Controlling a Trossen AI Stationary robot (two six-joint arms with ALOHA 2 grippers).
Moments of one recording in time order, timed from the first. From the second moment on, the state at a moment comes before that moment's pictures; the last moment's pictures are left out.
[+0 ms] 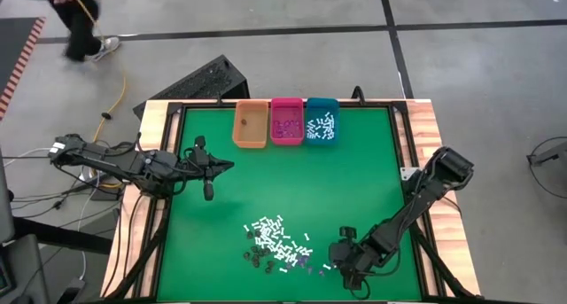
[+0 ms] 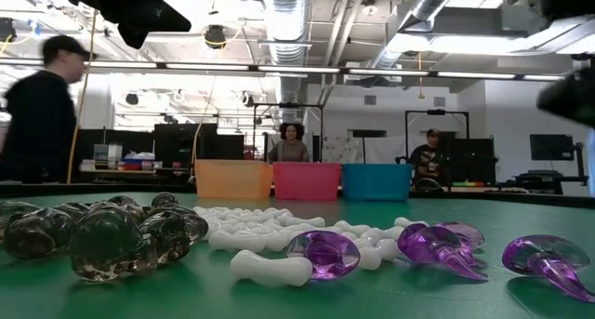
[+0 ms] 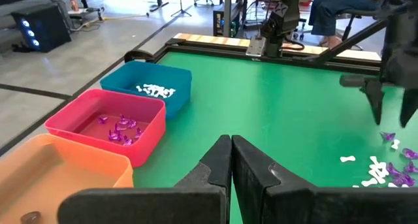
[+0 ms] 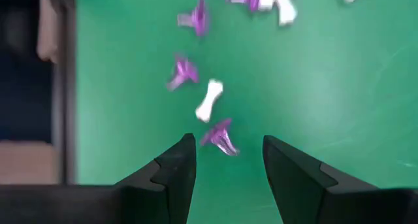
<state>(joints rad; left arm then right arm) -0.21 0.67 0.54 -0.07 -0.48 -0.12 0.79 1.71 1.01 -0.37 0.20 0.82</state>
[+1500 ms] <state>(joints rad) -0.21 0.67 0.54 -0.10 -0.51 -0.11 0.70 1.80 1.01 -0.31 0.13 0.58</state>
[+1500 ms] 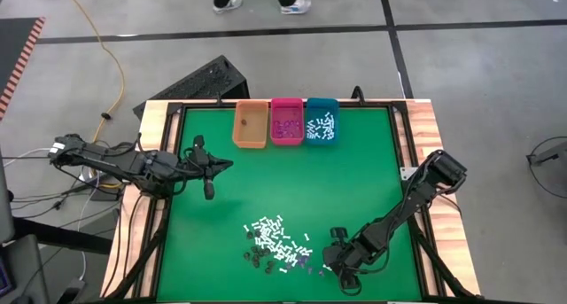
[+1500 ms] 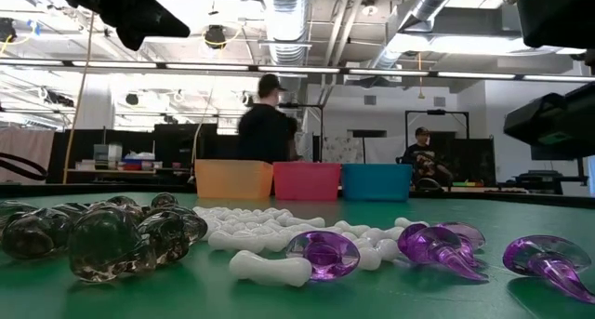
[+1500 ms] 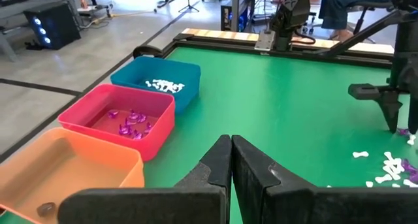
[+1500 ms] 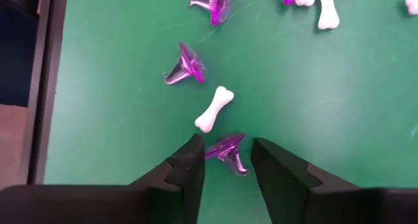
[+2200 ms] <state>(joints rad) -0.21 0.67 0.54 -0.12 -0.51 -0.10 0.59 1.80 1.01 -0.30 0.15 0.53</state>
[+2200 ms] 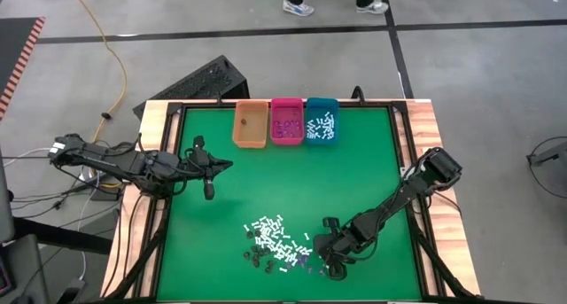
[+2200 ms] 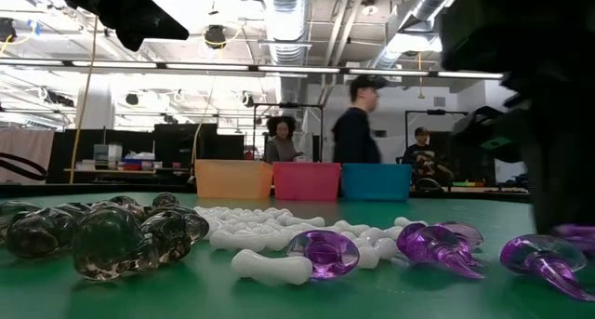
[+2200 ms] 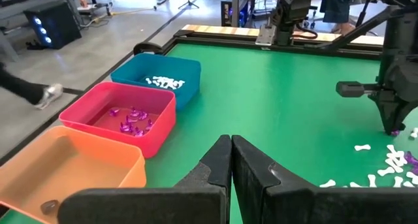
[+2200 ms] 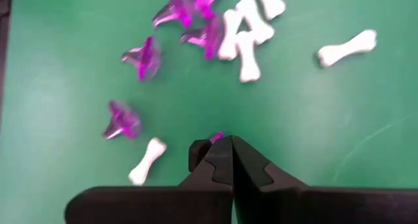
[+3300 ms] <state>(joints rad) -0.21 0.67 0.54 -0.12 -0.54 -0.05 -0.16 1.54 1.01 0.02 0.33 -0.09</state>
